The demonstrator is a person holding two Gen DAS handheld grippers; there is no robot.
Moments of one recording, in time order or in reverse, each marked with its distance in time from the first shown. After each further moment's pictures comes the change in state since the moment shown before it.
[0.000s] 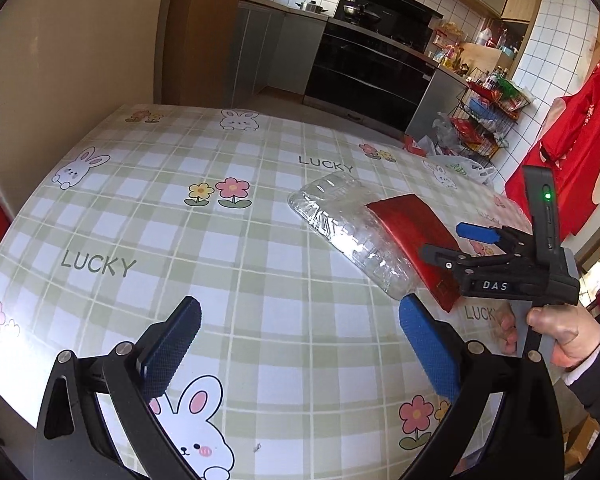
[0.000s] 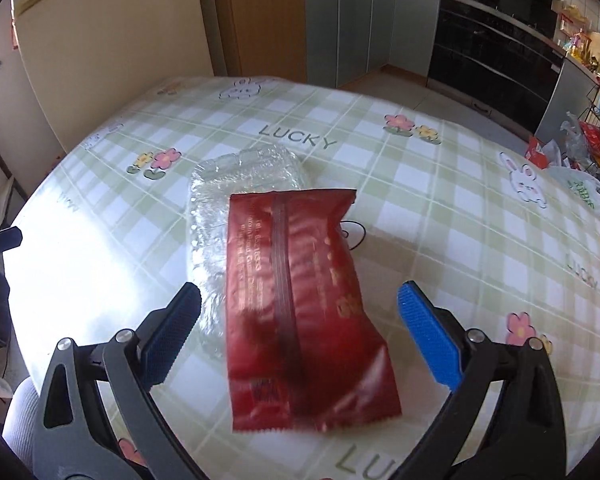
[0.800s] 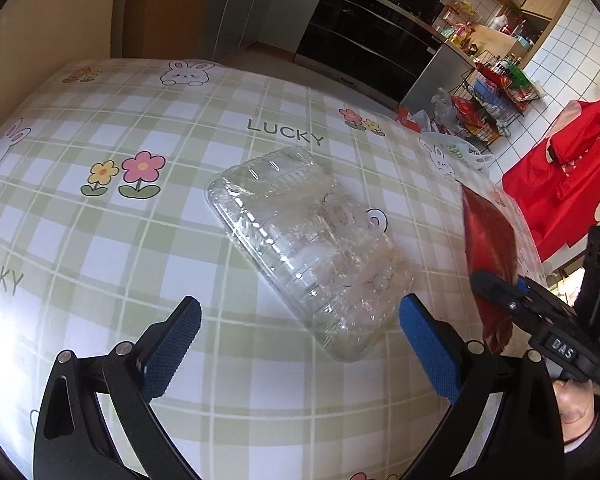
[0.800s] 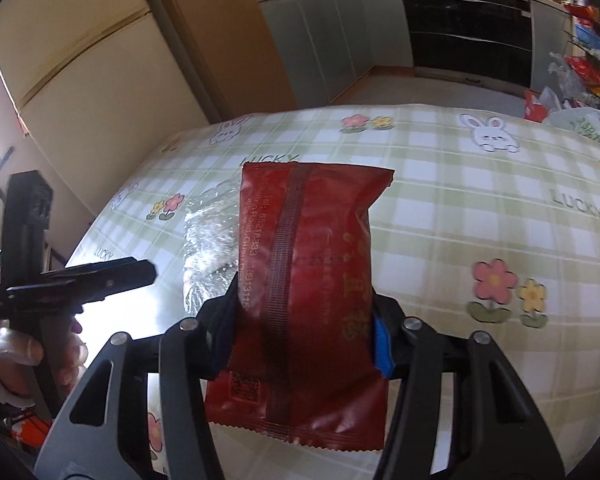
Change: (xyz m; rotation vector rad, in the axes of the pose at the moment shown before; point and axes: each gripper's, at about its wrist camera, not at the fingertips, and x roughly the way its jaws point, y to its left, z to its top) left arm 0.101 -0.052 0.041 -0.090 0.172 -0.067; right arm -0.062 -0.079 -0.040 0.244 -0.124 0.160
